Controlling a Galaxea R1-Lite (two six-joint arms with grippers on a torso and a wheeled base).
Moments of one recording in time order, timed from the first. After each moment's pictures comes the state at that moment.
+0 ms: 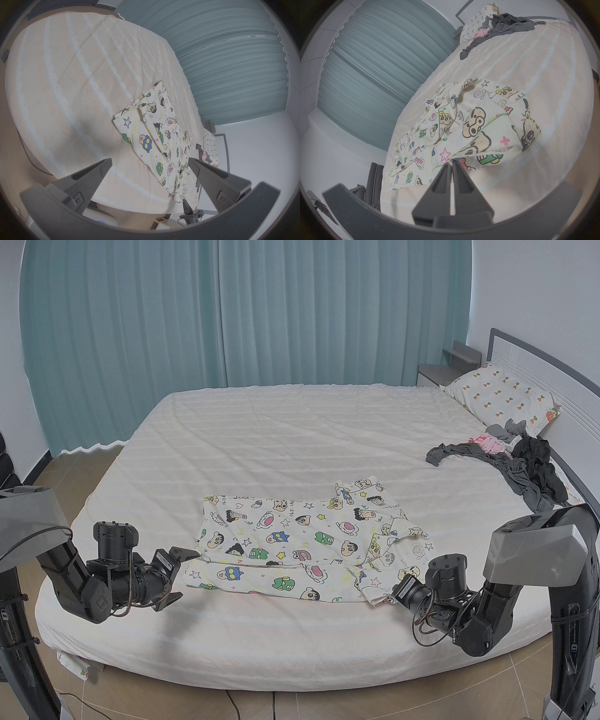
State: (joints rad) left arm -0.07 2.11 -0.58 -0.89 -0.31 -1.08; right arm 0.45 2.39 -0.59 -1.27 -0.15 0.97
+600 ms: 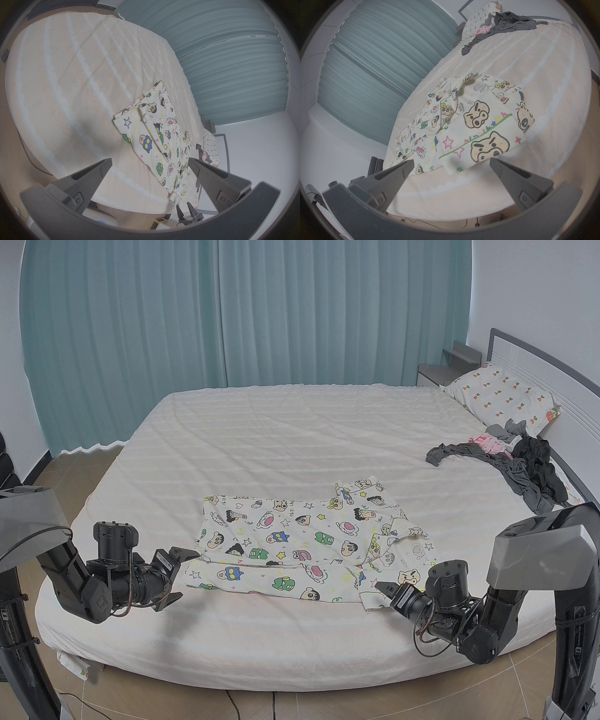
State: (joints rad) left arm -0.07 2.12 -0.58 -0.89 -0.31 -1.08; right arm 0.49 2.33 -0.51 -1.27 -0.14 0.96
